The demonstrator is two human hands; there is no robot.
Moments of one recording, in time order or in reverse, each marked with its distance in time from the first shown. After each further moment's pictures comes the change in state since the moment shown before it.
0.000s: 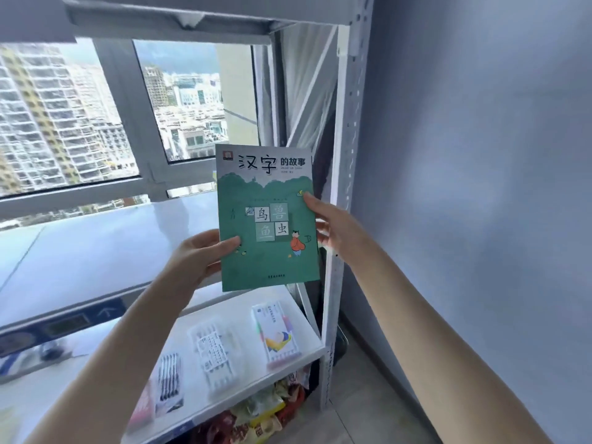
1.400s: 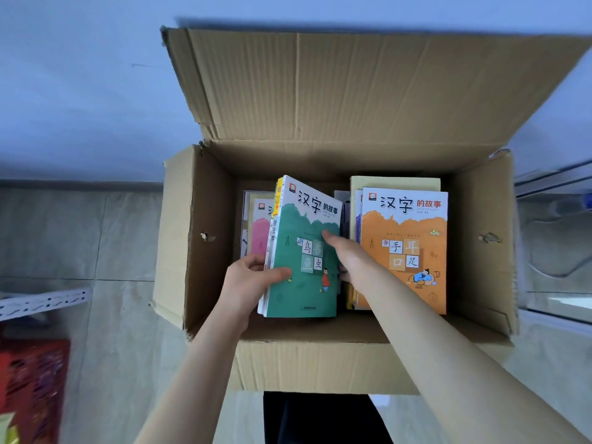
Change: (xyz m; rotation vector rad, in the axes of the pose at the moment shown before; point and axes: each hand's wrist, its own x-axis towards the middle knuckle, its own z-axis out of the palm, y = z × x) left_hand -0.198 -0.618 0.640 0.541 -0.852 -0.884; right_hand -0.492 0.636 -0.506 0.578 1.157 1.067
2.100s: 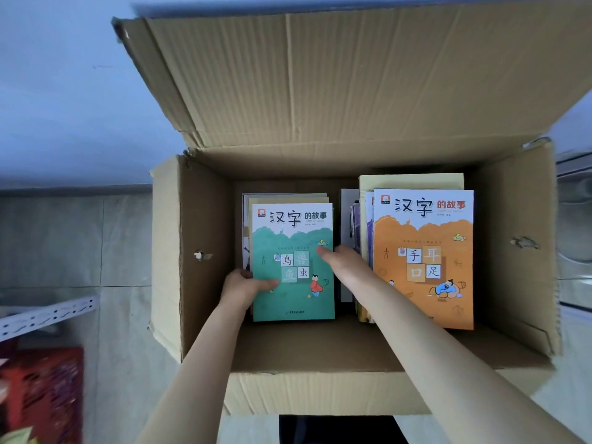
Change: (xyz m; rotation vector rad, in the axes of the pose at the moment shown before) left_hand 0.094 -0.034 -0.015 0.271 0.160 -0.277; right_hand 0.030 0.007 0.012 -0.319 -0.033 -0.105
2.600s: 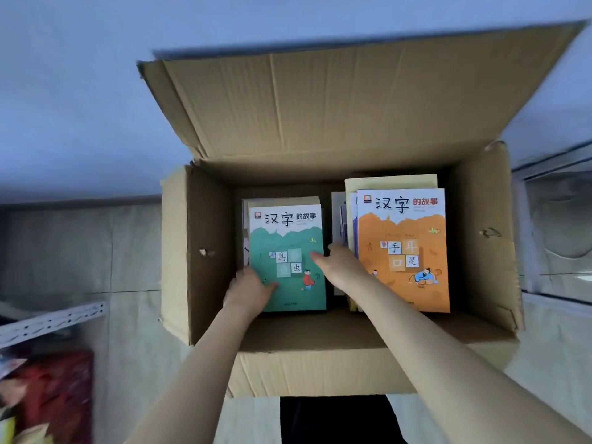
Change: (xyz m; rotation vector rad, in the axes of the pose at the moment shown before) left_hand -0.037 0.002 0.007 0.716 0.080 0.274; right_hand -0.038 -0.006 -0.006 -0.317 0.088 -0.123
